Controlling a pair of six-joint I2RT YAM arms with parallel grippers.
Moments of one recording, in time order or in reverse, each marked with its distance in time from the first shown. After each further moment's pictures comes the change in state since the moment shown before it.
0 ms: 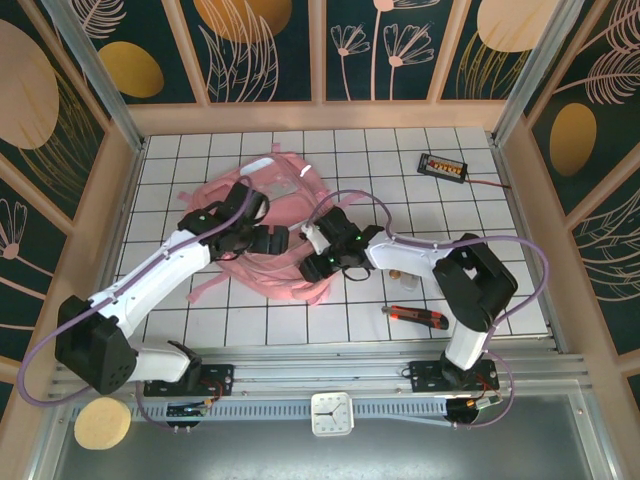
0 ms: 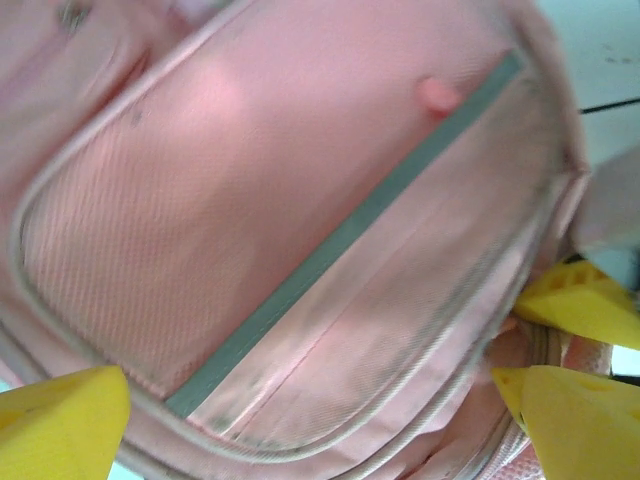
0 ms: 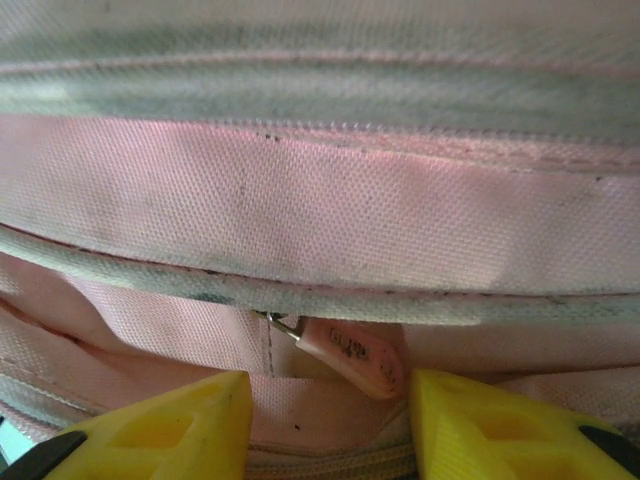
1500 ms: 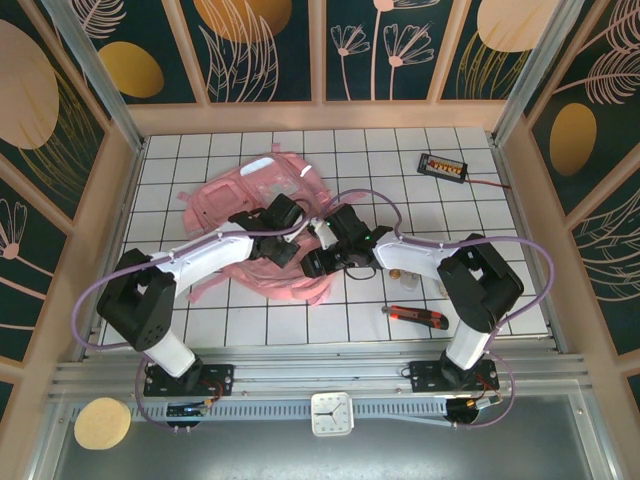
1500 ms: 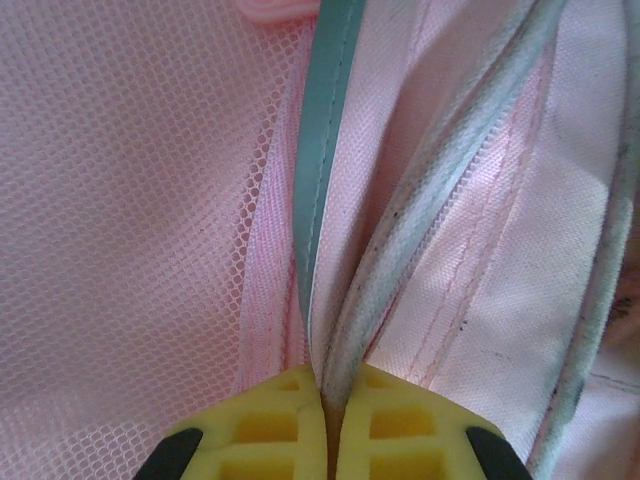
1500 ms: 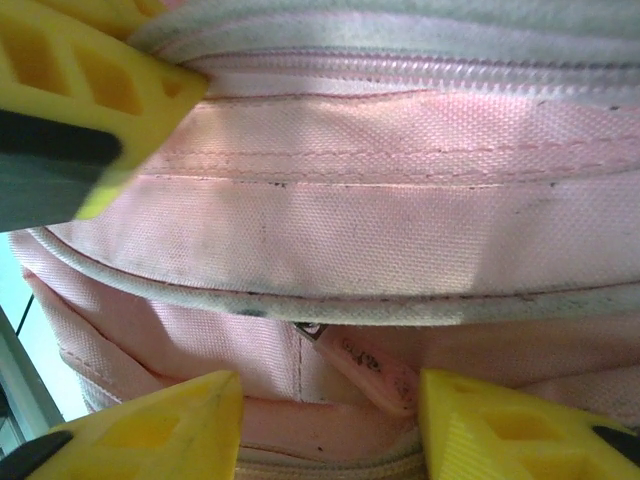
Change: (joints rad) left arm -0.084 0.282 0.006 0.111 -0.043 0.390; right arm -0.046 -0.023 -0.046 0.082 -0.097 0.130
